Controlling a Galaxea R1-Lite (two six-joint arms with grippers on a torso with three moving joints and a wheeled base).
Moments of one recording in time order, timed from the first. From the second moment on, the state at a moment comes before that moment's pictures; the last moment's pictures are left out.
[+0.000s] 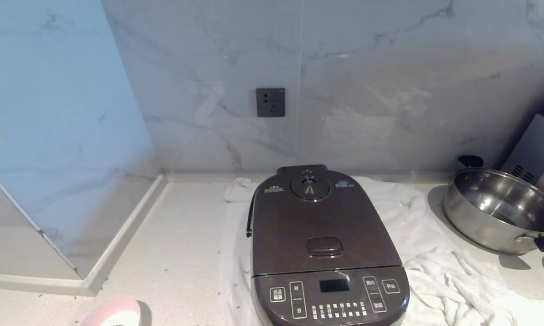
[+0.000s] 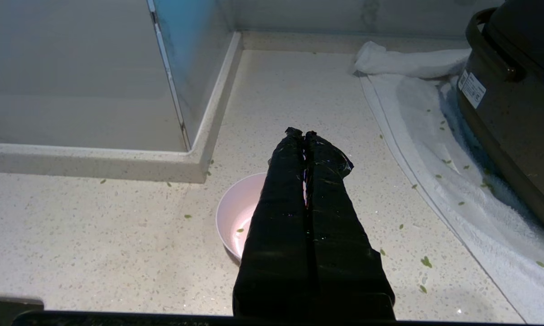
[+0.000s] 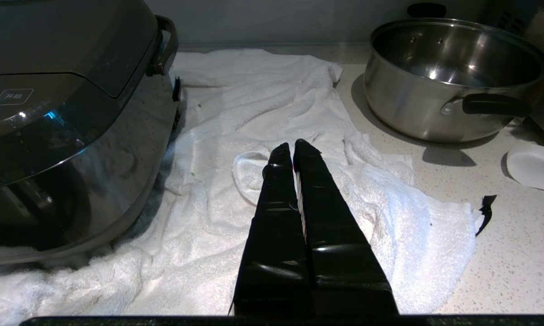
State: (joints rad) left arm 0.00 0.00 0.00 0.00 0.00 -0.01; right arm 0.00 0.00 -0.01 0.02 0.00 0.00
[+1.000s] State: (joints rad) left arm 0.00 0.00 0.00 0.00 0.00 -0.01; right arm 0.00 0.00 -0.01 0.02 0.00 0.00
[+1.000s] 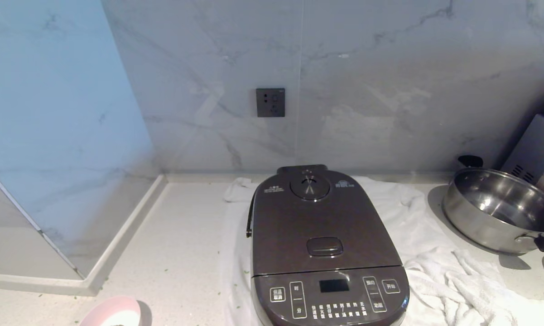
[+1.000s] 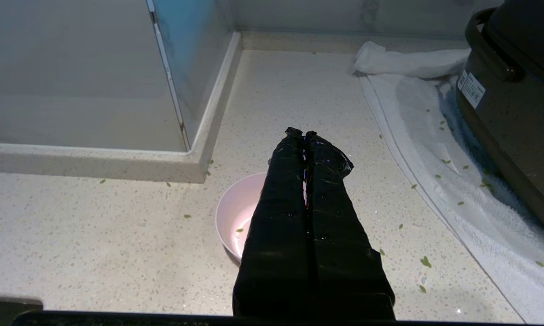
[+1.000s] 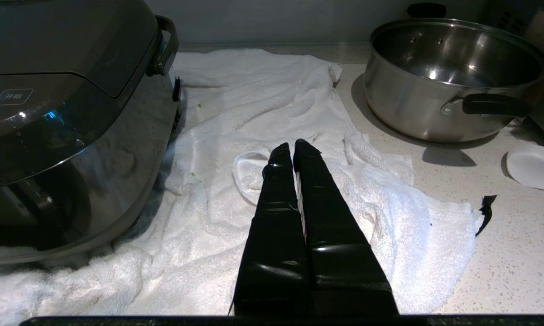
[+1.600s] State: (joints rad) left arm 0.00 0.00 0.00 0.00 0.00 -0.01; right arm 0.00 0.00 -0.01 0.02 0.00 0.00
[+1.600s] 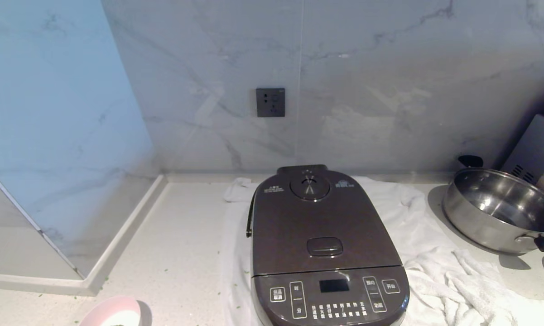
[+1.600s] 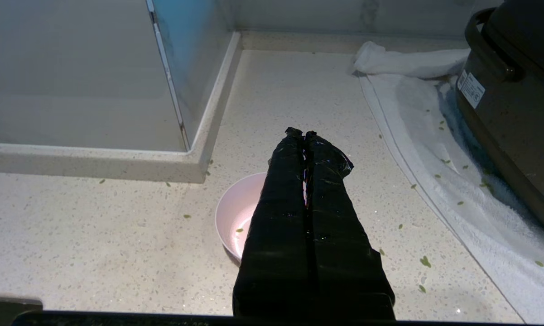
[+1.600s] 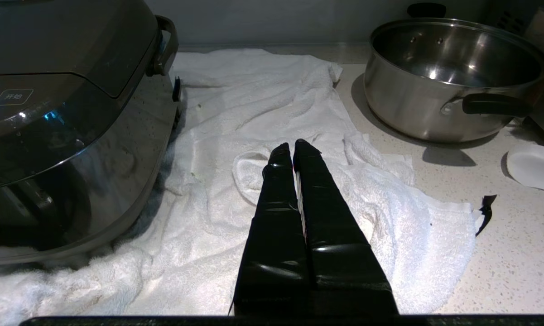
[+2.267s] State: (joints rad) left arm 0.00 0.00 0.00 0.00 0.00 -0.01; right arm 0.00 0.03 -0.15 0.05 0.09 0.03
